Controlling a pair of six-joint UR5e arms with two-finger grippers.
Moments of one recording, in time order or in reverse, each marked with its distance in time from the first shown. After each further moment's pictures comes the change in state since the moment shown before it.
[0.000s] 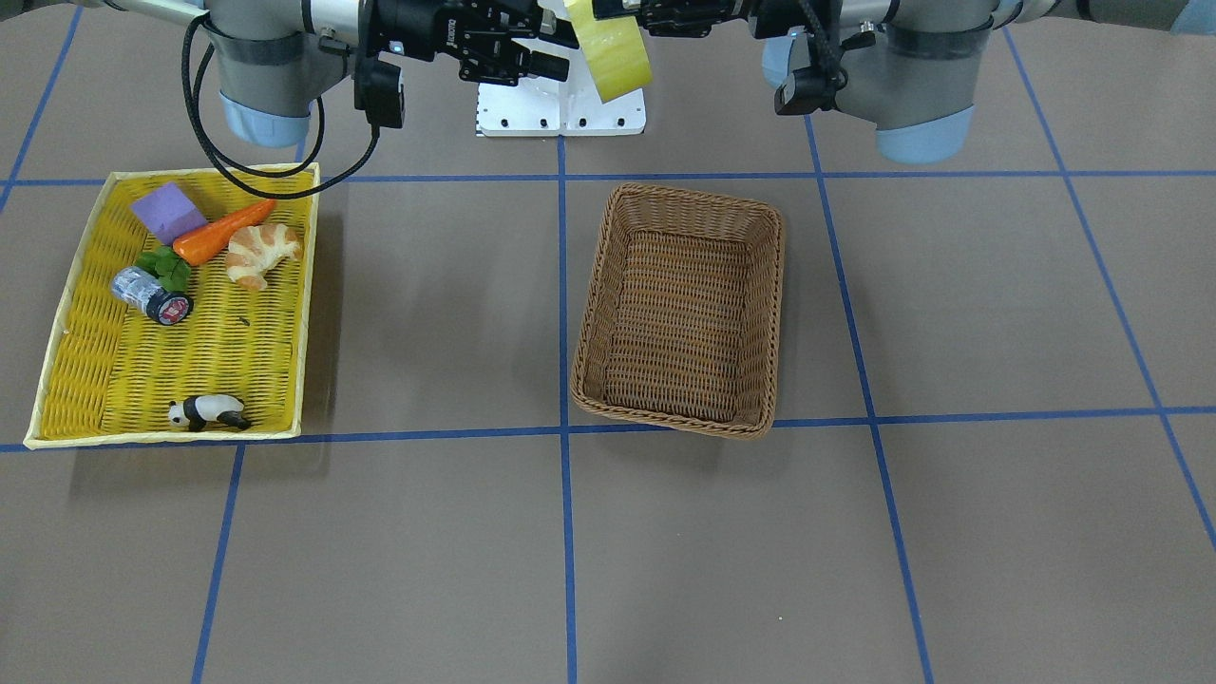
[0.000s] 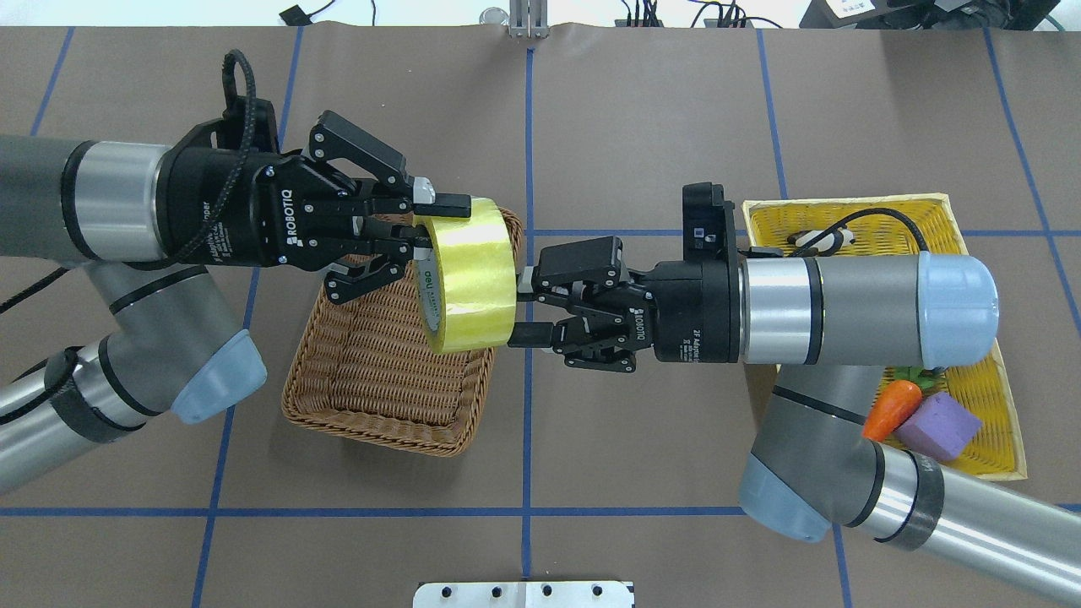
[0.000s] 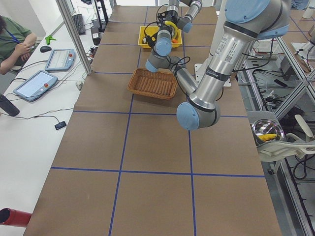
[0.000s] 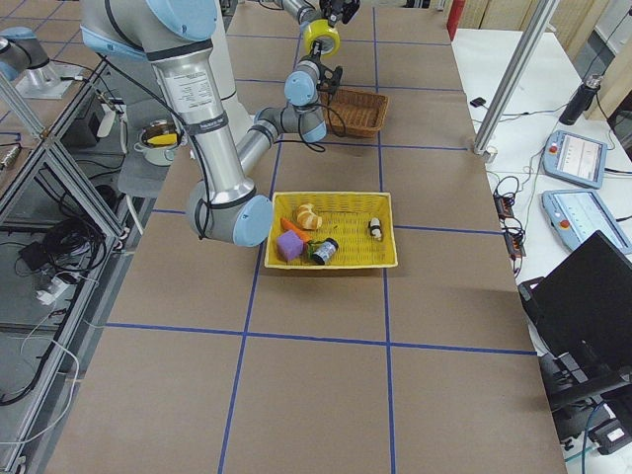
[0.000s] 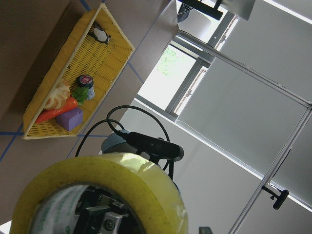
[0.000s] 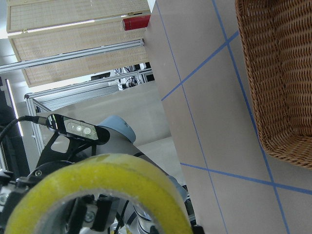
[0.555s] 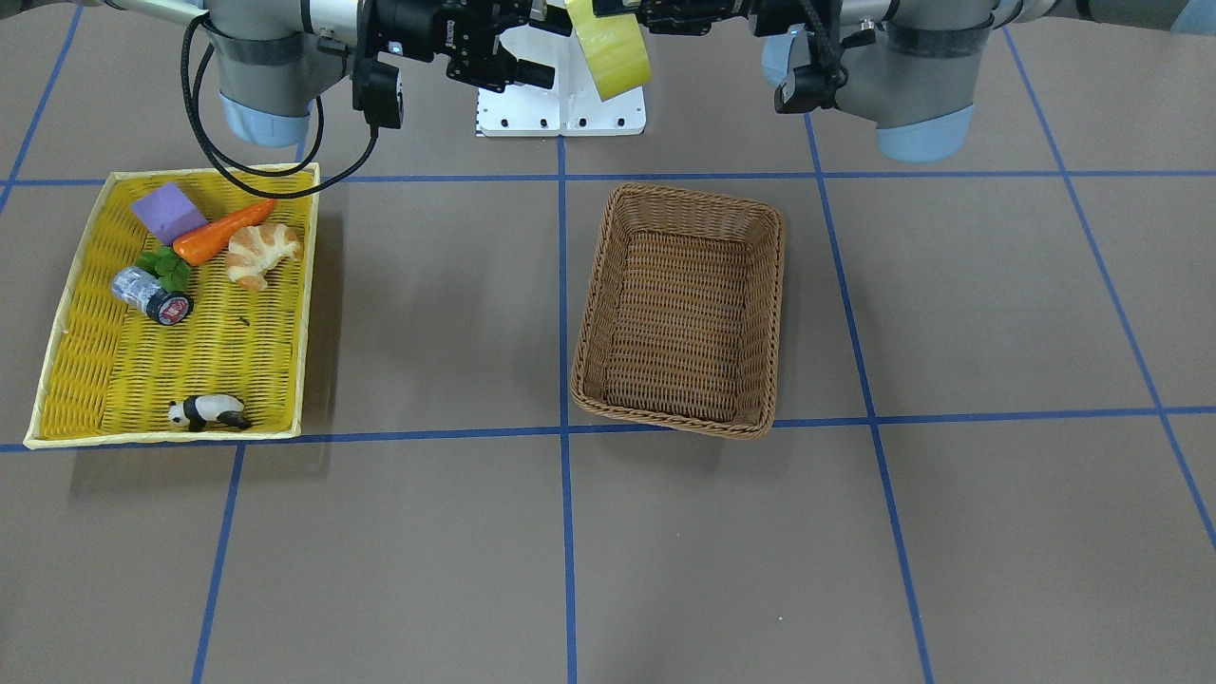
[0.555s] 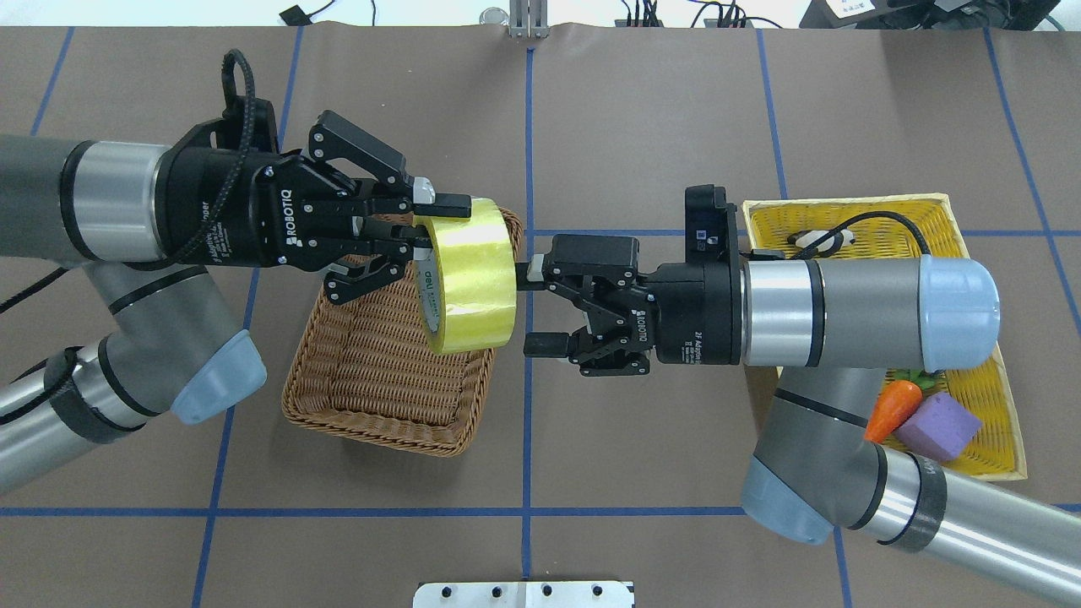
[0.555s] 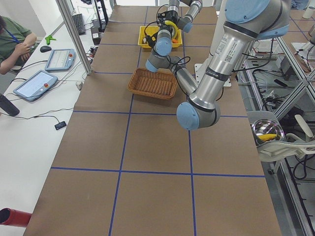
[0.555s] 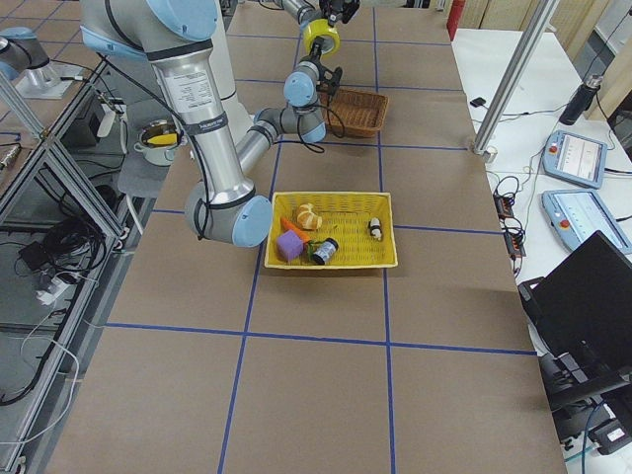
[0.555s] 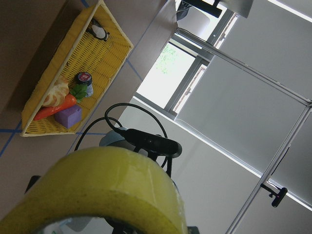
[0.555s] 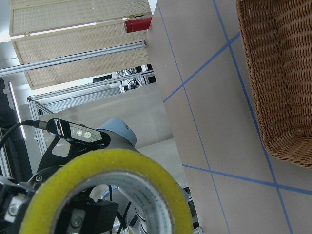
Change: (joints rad) left arm 0.000 0.001 -0.001 0.001 0.000 -0.002; right arm 0.000 -0.012 0.003 0.001 0.000 -0.007
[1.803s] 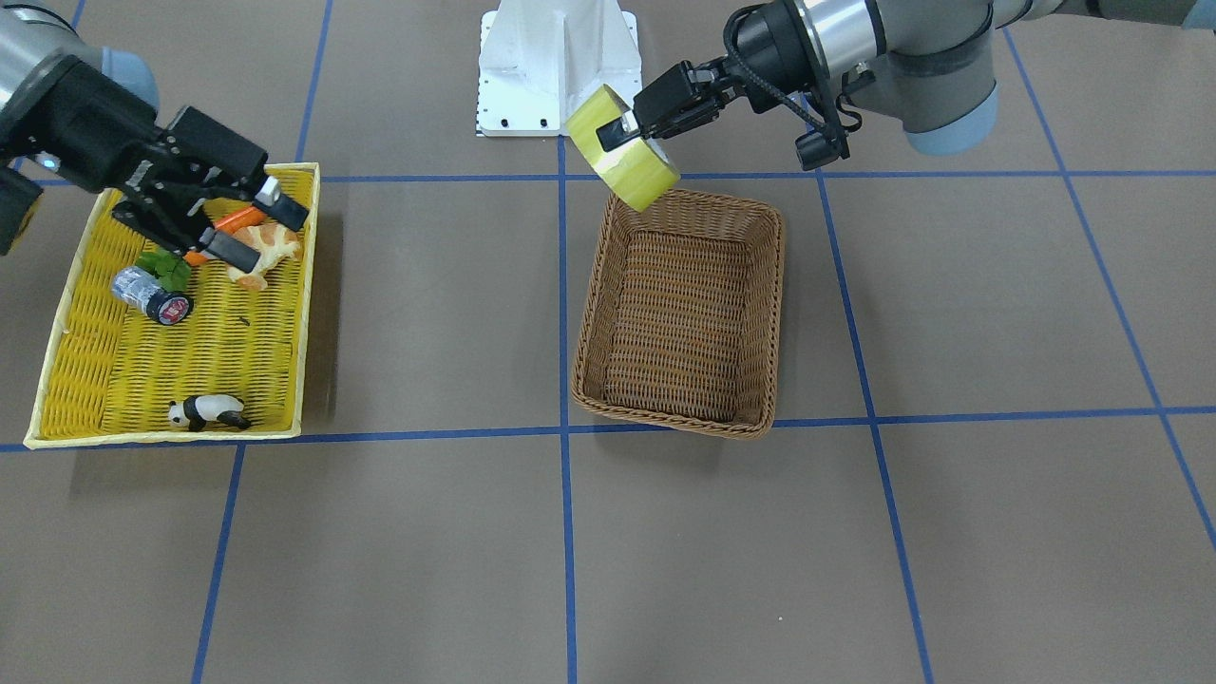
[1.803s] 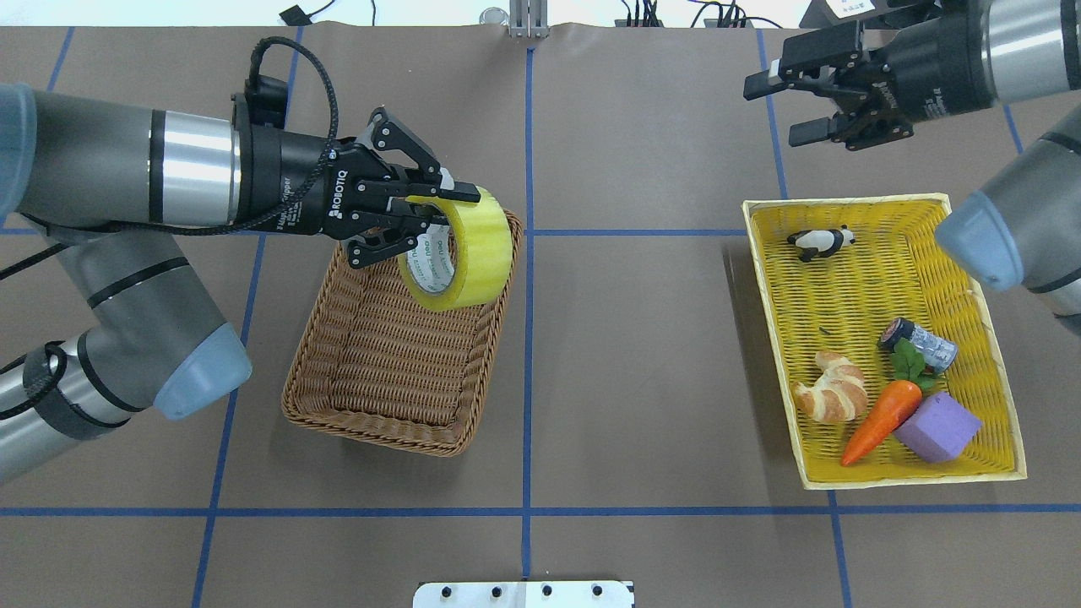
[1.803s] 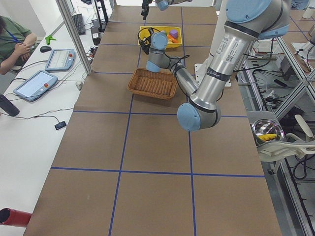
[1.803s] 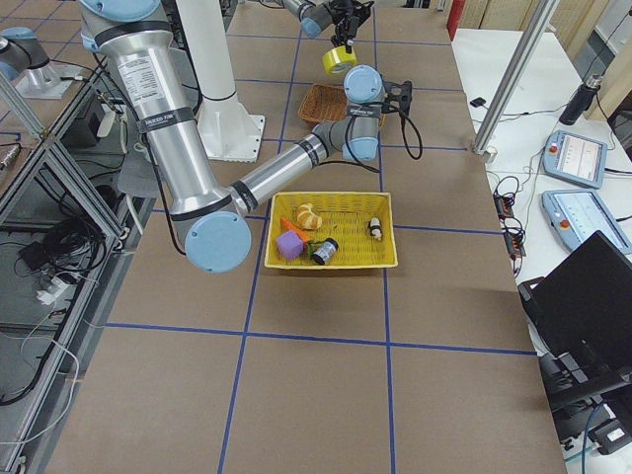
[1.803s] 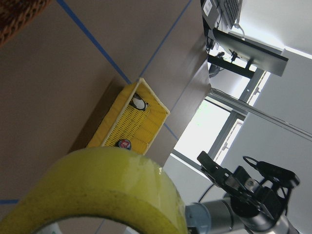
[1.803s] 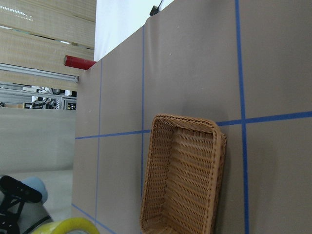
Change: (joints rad) left arm -0.020 0.011 -0.053 0.581 -0.009 0.327; right arm 0.589 -0.079 -0.030 -0.576 0.474 -0.621
